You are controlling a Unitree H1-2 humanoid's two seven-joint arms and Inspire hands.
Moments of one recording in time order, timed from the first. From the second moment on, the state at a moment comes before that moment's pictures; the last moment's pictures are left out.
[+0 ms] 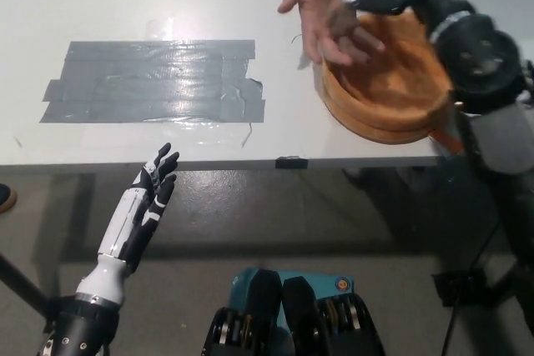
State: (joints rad) left_arm -0.20 0.19 -0.05 0.13 0.03 -0.23 -0.09; right_arm -1.05 -0.18 0.18 0.63 -0.25 0.16 0.13
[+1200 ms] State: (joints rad) left_arm -0.20 0.19 -0.05 0.13 0.04 -0.23 -0.10; right_arm -1.15 -0.21 0.26 0.72 -0.36 0.05 0.12
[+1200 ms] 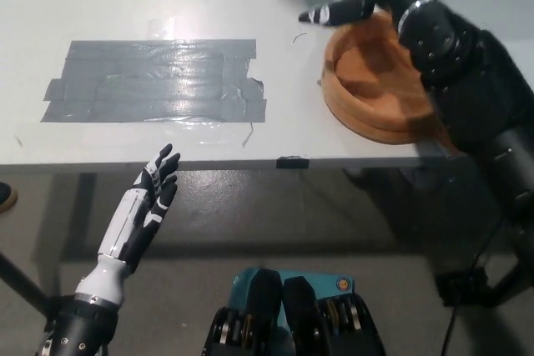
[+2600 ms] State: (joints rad) left_arm -0.14 0.19 -0.06 0.13 0.05 -0.23 -0.10; right_arm -0.21 -0.17 0.11 0.02 -0.12 -0.04 0.14
